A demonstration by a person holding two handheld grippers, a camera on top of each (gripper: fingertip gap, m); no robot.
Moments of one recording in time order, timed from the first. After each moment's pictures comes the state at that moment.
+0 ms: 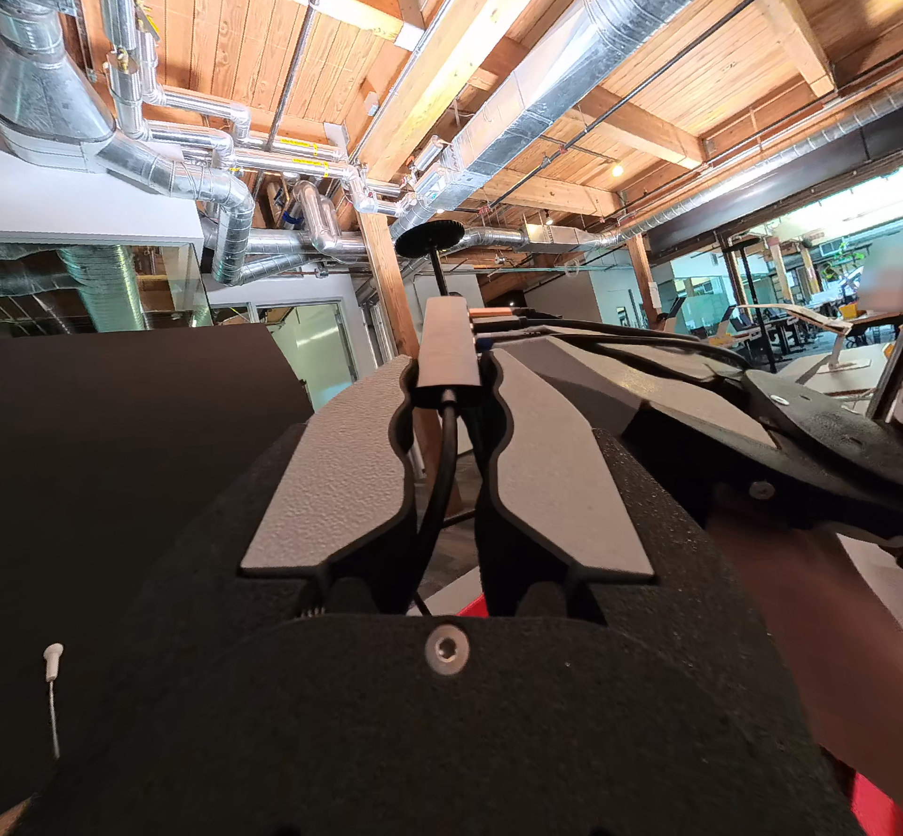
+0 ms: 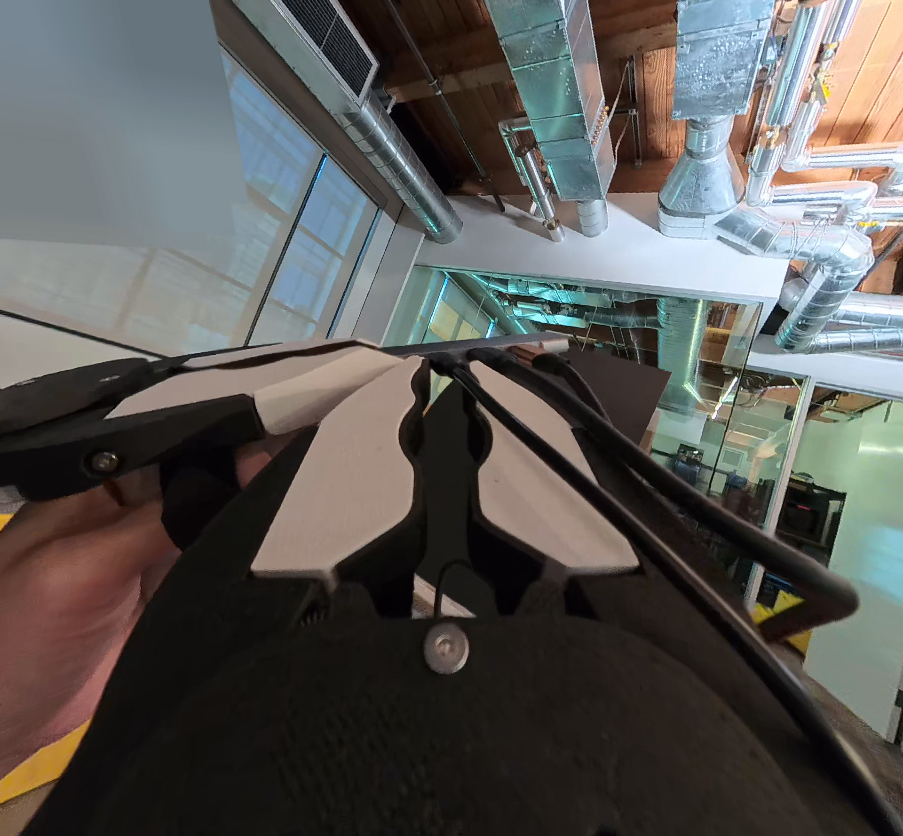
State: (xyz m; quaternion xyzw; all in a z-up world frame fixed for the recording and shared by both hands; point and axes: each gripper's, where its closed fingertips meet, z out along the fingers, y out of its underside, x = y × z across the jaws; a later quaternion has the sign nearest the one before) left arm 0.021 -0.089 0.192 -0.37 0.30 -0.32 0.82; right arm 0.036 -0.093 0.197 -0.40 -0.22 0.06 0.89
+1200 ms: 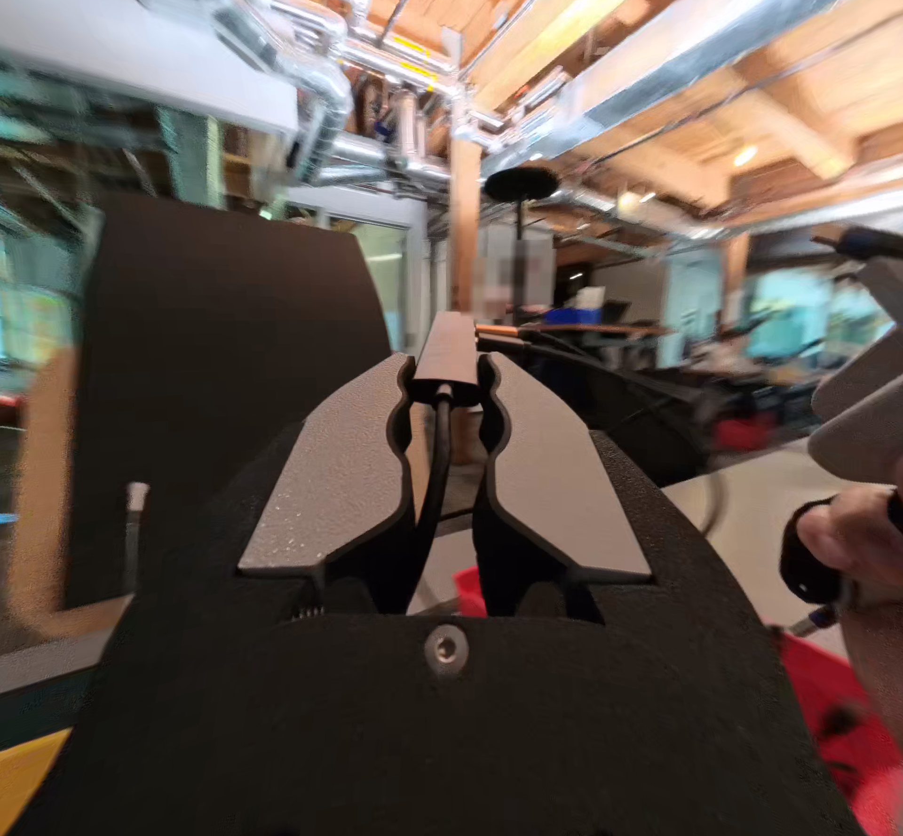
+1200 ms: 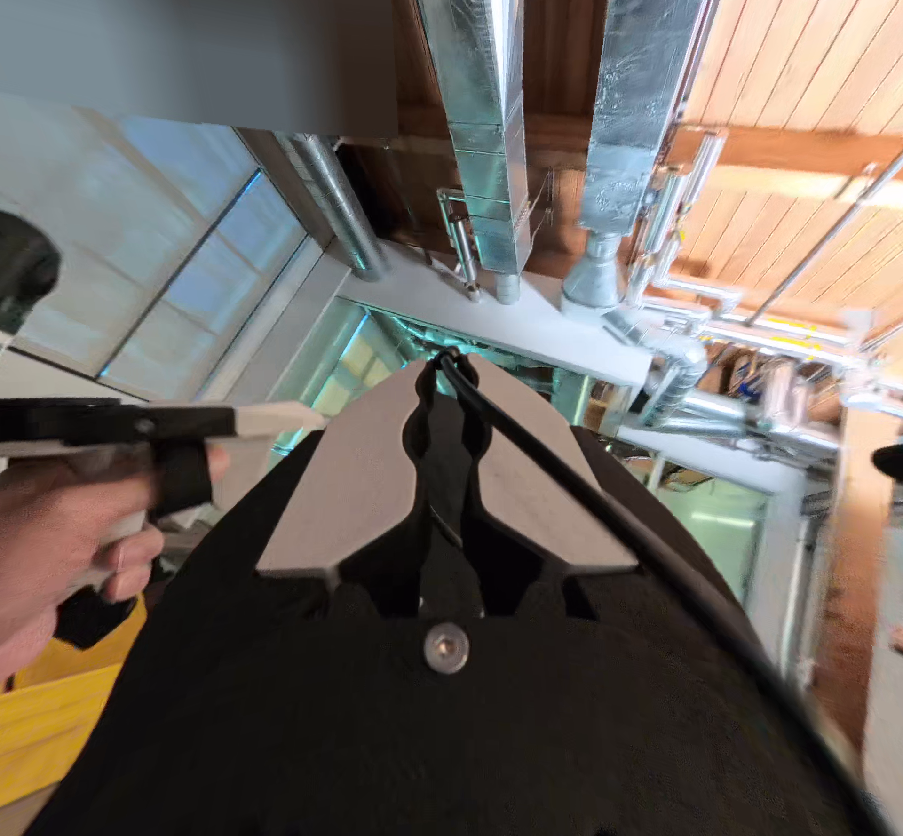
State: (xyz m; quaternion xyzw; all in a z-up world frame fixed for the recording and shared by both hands) left arm -0.023 -0.031 0.187 -0.47 0.19 -0.37 0.78; right arm 0.051 -0.140 0.225 -0.32 -0.20 -0.07 0.92
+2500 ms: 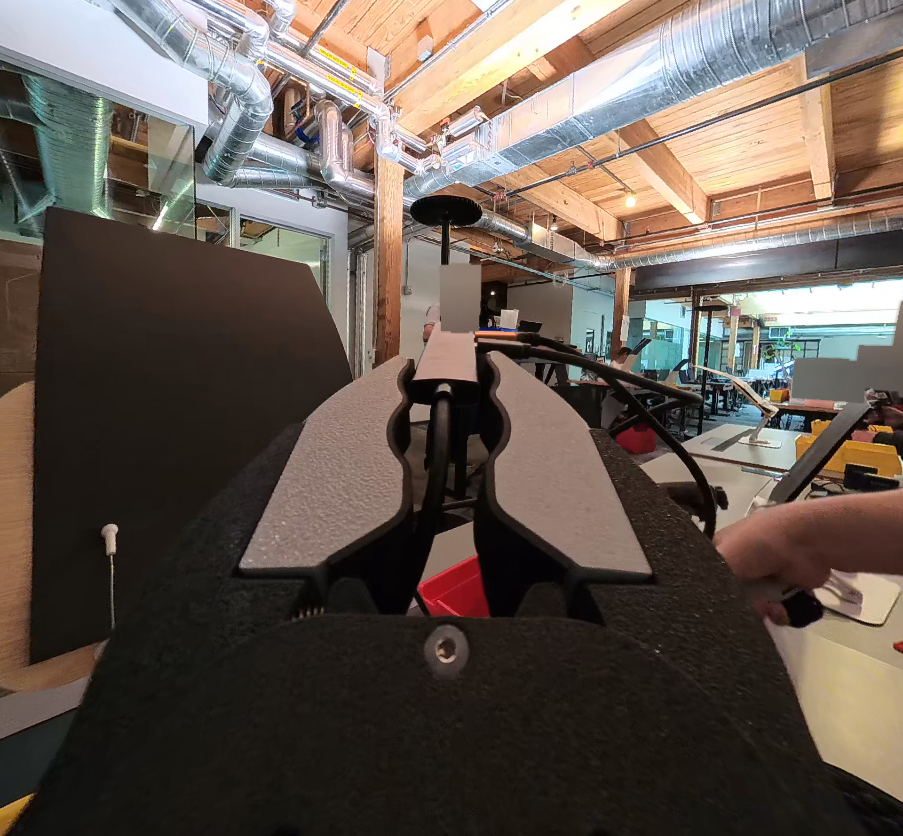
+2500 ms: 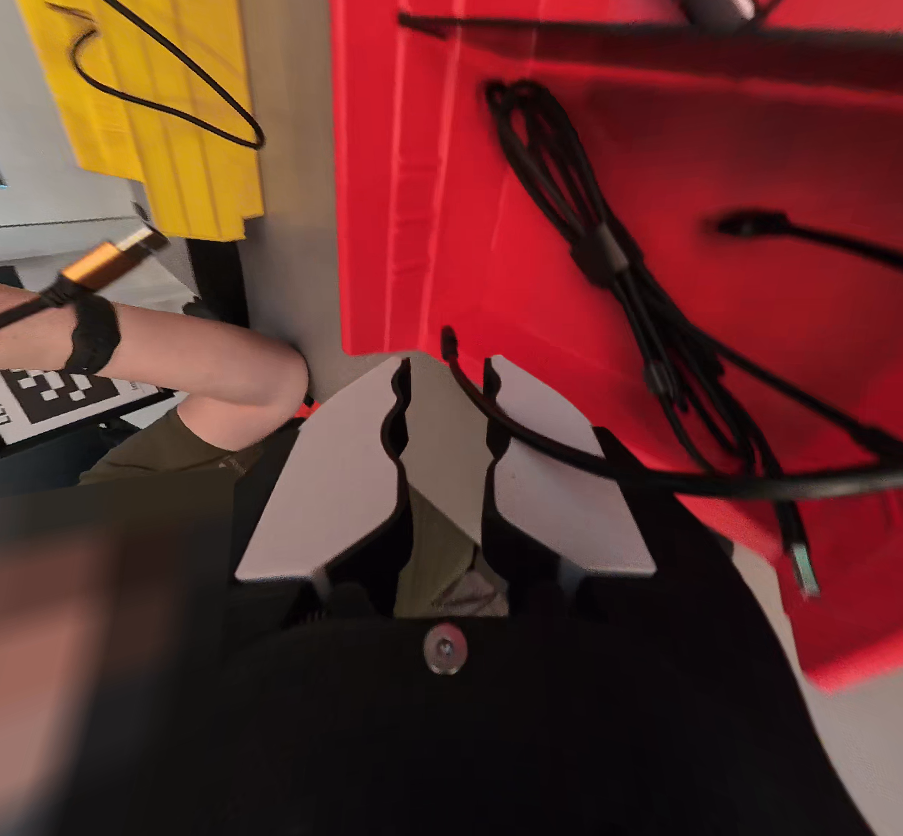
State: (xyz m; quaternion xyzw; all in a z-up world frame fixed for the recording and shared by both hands) left arm -0.068 -0.051 0.217 -0.45 0.23 -0.42 0.75; right arm 0.163 -0.125 -0.058 -0.94 0.03 0.35 0.03
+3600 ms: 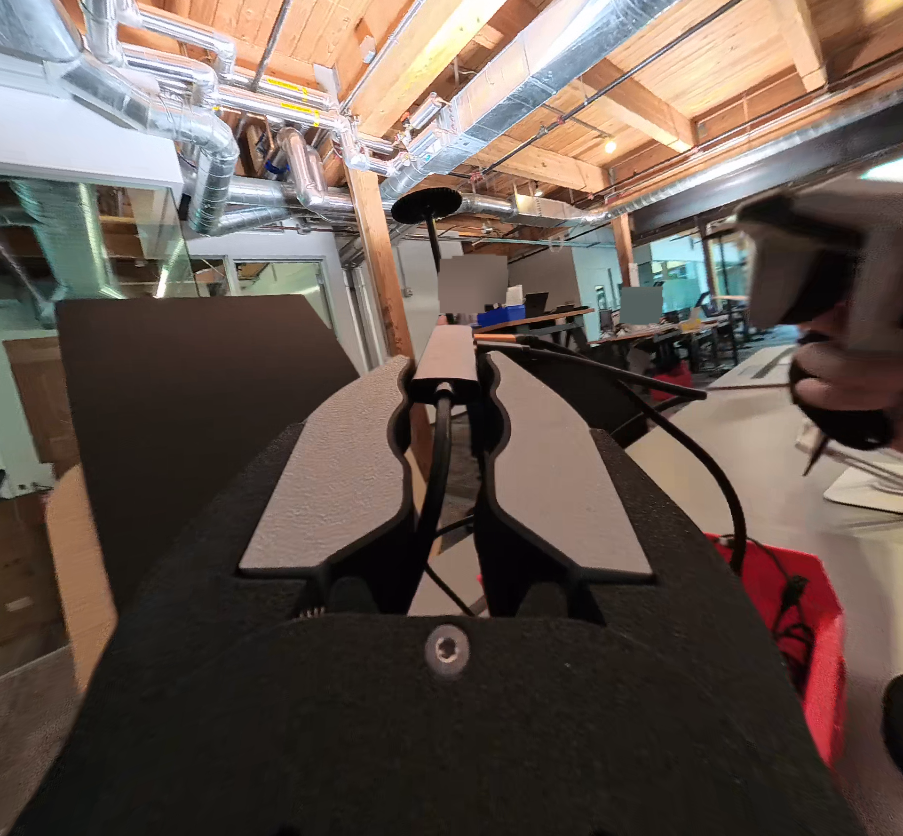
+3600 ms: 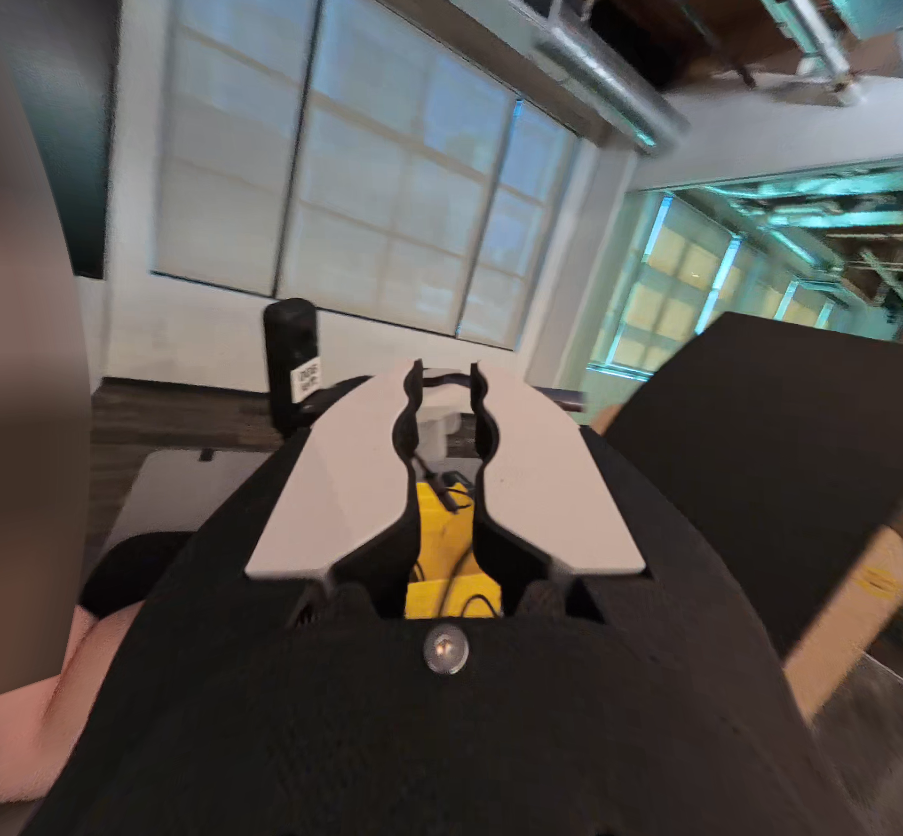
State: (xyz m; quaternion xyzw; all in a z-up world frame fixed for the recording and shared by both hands) left arm -0.064 -0.057 0.216 -0.41 0.31 -0.34 0.79; right arm 0.001 -0.164 0.248 -0.47 -0.34 0.27 0.77
